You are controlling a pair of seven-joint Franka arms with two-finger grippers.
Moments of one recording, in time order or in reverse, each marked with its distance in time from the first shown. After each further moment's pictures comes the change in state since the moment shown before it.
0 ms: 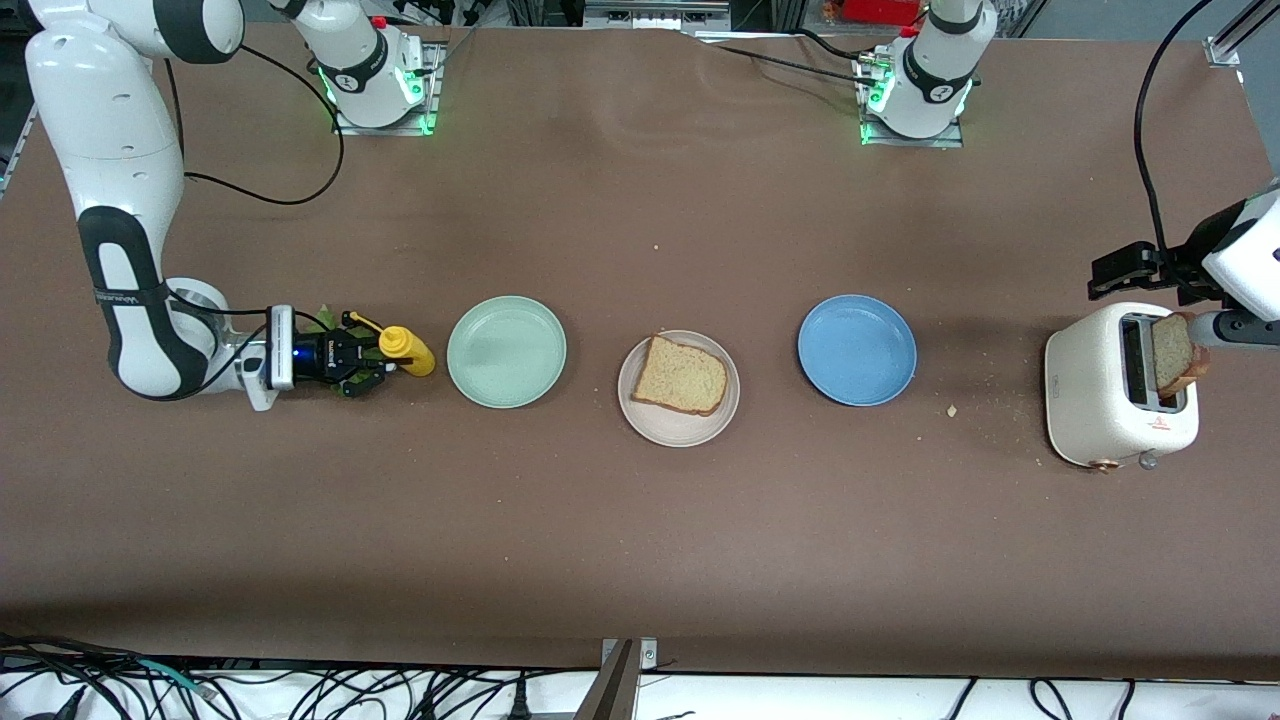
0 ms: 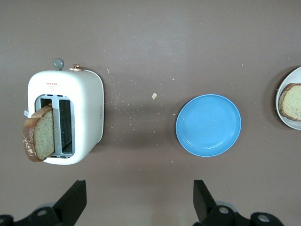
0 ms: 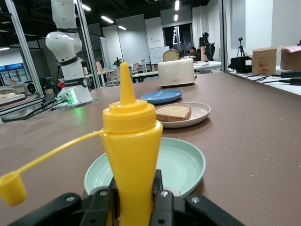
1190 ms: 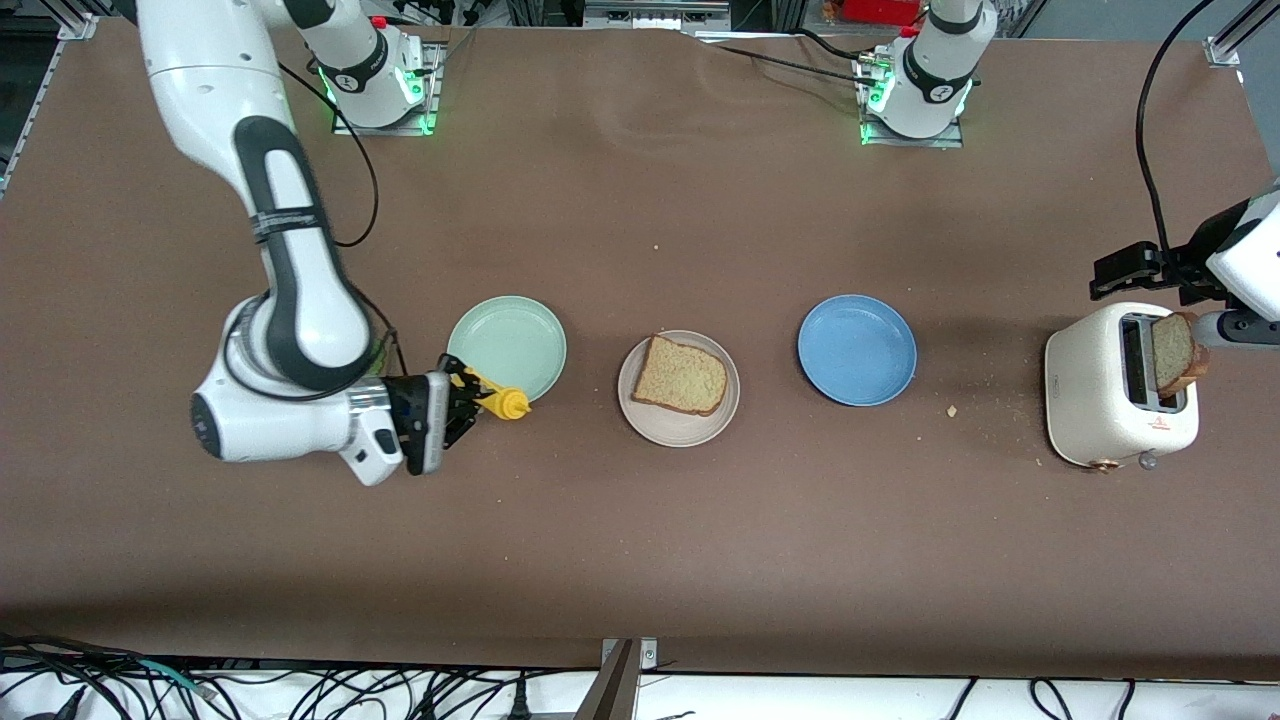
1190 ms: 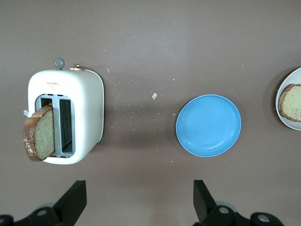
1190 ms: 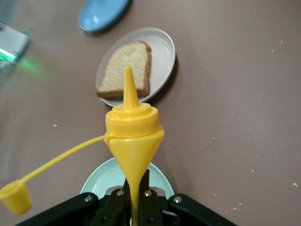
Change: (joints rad) left arm 0.004 0.000 0.001 0.000 -0.003 0.000 0.000; right arm 0.430 -0.035 0.001 0.454 -0.516 0.352 1.185
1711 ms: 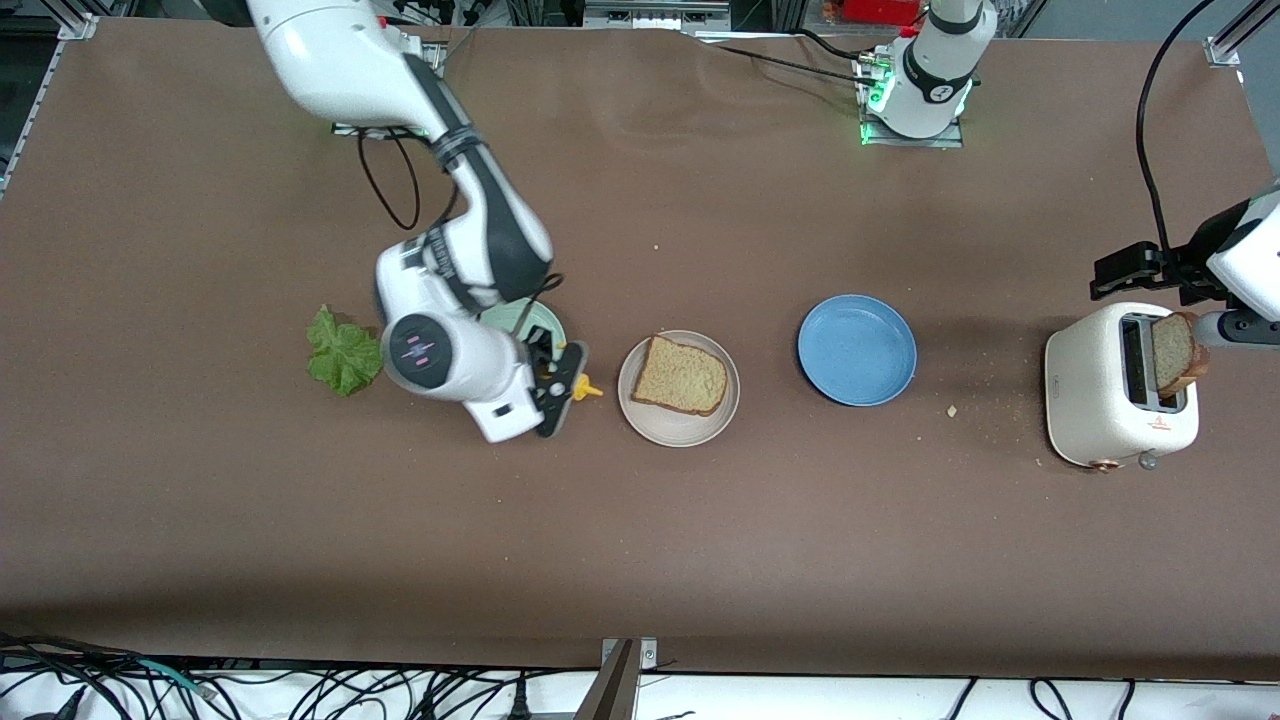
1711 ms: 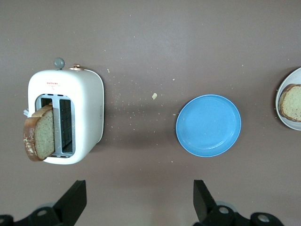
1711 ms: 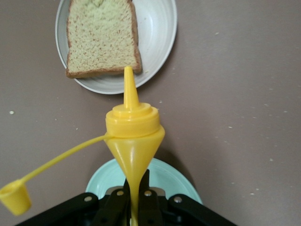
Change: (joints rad) left arm 0.000 0.000 0.000 0.000 0.000 0.000 0.000; right arm 0.263 0.000 0.002 0.072 -0.474 0.044 0.495
